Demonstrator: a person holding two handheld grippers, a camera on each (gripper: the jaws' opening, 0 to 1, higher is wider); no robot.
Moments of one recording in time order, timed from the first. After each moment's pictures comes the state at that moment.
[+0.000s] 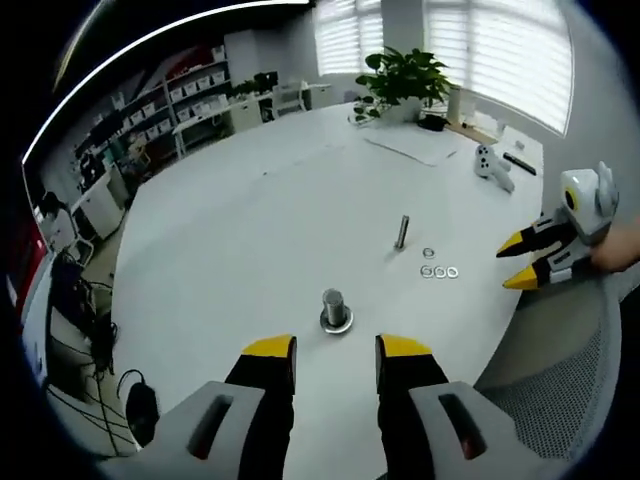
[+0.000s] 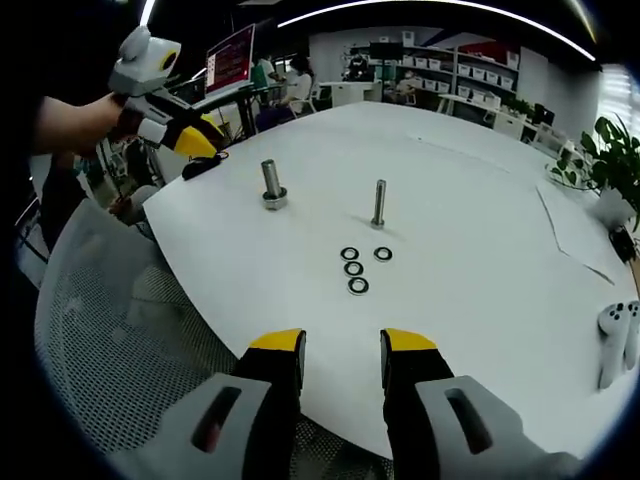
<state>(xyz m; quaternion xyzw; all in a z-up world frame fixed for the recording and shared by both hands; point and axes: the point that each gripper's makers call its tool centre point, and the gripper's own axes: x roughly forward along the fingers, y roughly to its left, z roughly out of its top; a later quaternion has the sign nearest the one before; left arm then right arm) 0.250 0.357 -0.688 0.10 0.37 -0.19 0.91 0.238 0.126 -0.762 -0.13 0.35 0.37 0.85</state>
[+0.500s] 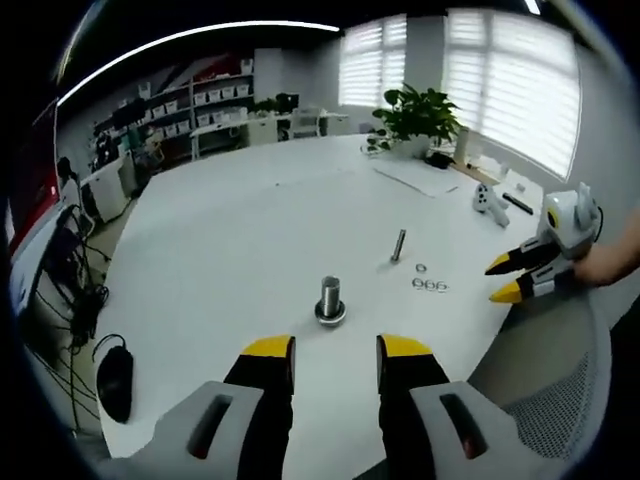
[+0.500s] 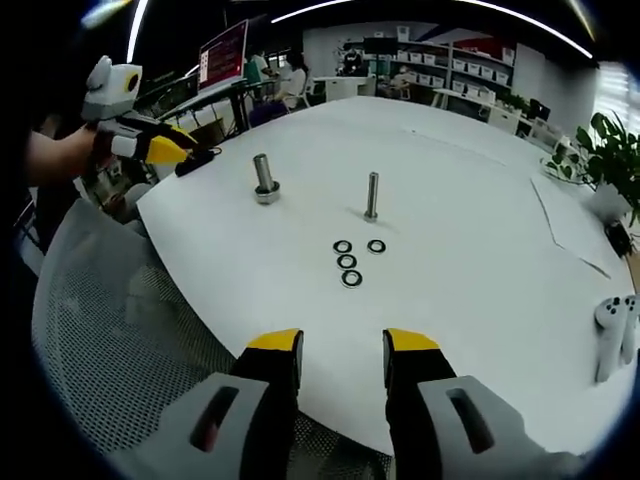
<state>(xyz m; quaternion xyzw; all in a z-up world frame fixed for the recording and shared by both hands) 0.226 0.366 -0.696 0.02 0.32 -0.18 0.93 0.239 0.119 -0.769 -0.14 0.37 0.35 0.85</state>
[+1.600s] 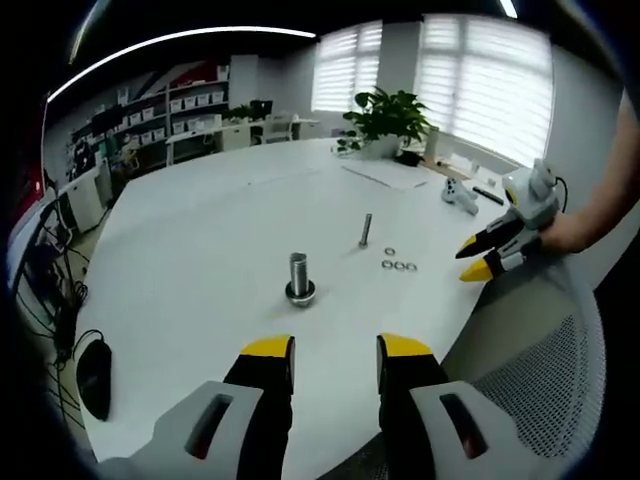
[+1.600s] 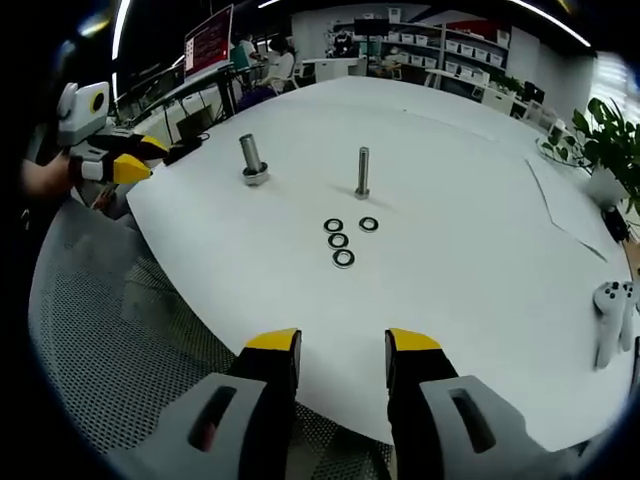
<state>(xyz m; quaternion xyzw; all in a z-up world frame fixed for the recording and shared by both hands) 0.198 0.353 -0.712 0.03 0.31 -0.24 0.92 0.239 0.112 -0.779 -0.14 0.40 0.33 0.84</state>
